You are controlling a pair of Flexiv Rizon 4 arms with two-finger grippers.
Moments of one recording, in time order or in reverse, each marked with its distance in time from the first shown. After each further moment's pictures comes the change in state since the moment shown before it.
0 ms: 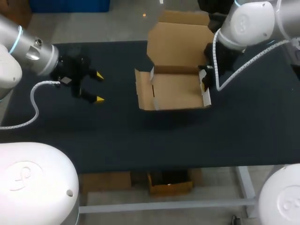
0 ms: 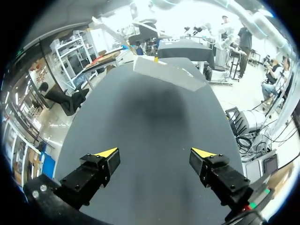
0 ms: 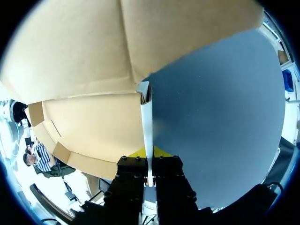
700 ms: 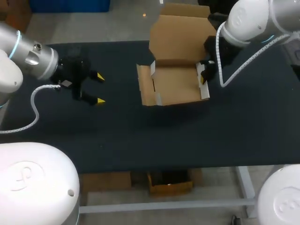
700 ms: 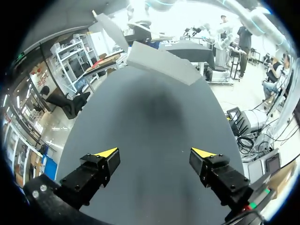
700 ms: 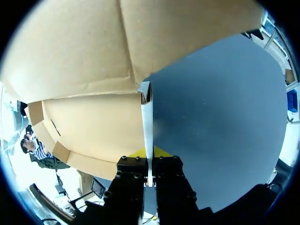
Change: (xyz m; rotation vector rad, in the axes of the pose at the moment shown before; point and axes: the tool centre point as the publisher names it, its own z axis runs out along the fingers) left arm 0.006 -0.005 0.001 0.022 -0.015 0.021; right arm 0.002 0.030 -0.011 -0.105 0.041 -0.151
